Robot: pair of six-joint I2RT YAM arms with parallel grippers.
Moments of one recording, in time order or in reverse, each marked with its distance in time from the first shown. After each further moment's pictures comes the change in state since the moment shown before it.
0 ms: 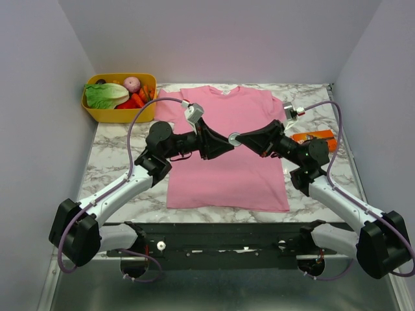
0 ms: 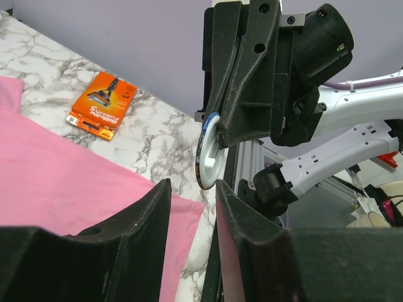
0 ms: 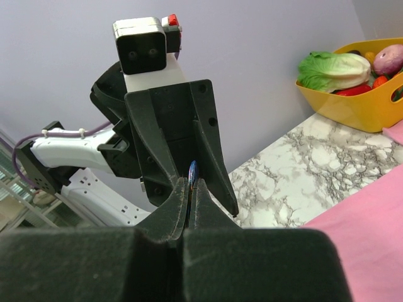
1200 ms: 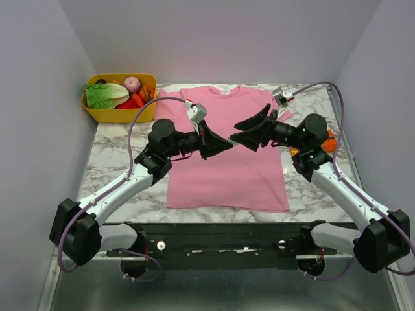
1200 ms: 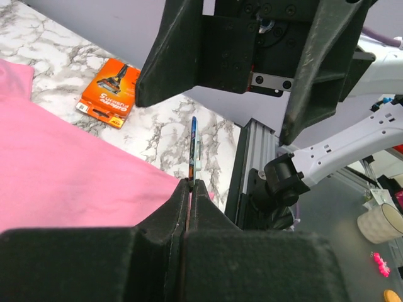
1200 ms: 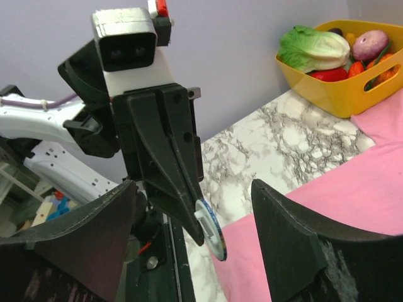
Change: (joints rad) left arm -0.002 0.007 0.032 -0.101 0.001 0.071; right arm -0.023 0.035 0.240 -0.397 -0.116 -0.259
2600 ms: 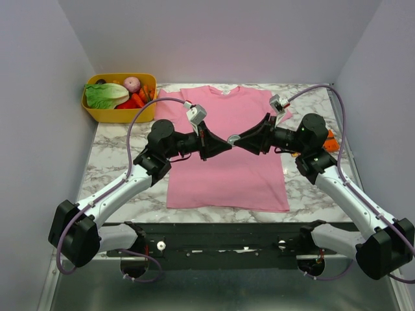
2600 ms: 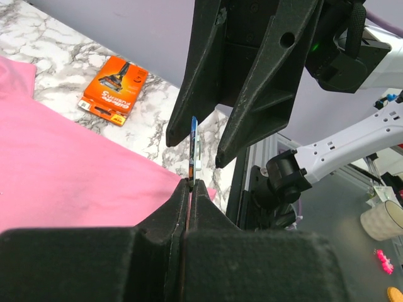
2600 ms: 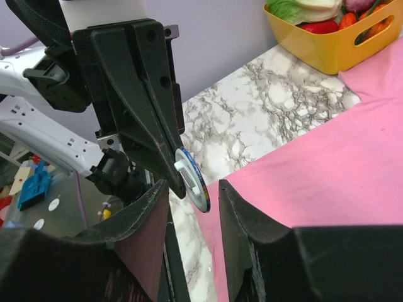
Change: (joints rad) left arm 0.000 -0.015 -0.008 -0.019 0.002 0.018; right arm -0.010 -0.042 0.024 -0.302 -0.055 -0.214
